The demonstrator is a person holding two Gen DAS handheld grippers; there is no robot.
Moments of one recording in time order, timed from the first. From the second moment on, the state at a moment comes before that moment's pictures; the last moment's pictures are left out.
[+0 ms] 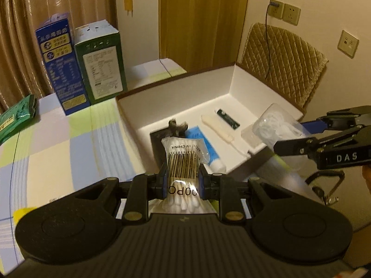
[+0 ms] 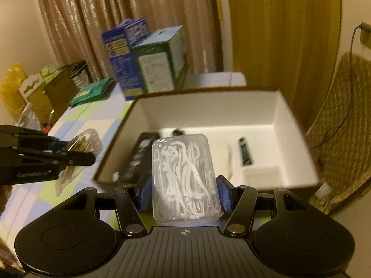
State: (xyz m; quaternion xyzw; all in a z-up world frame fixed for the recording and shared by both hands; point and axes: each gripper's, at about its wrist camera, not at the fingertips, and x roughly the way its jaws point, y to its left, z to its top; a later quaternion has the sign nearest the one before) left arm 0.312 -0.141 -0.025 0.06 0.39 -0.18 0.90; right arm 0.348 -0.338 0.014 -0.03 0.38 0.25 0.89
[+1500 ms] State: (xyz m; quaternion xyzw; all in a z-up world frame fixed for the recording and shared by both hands) left arm 0.511 -0.230 -0.113 0.03 0.47 -0.10 0.88; right arm 0.539 -0.327 -0.071 -0.05 0.45 0.25 0.86
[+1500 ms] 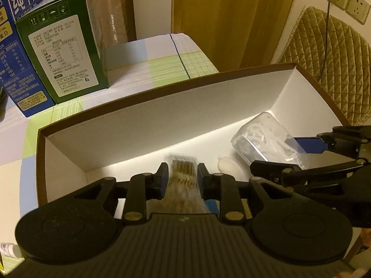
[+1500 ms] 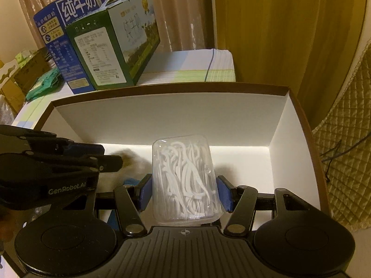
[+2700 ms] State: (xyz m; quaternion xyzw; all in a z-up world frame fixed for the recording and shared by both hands) left arm 0.442 -0.205 -0.070 0.03 0.44 -0.10 0.89; right arm 0.474 -0.346 -0.035 -0.04 0.42 0.24 0.87
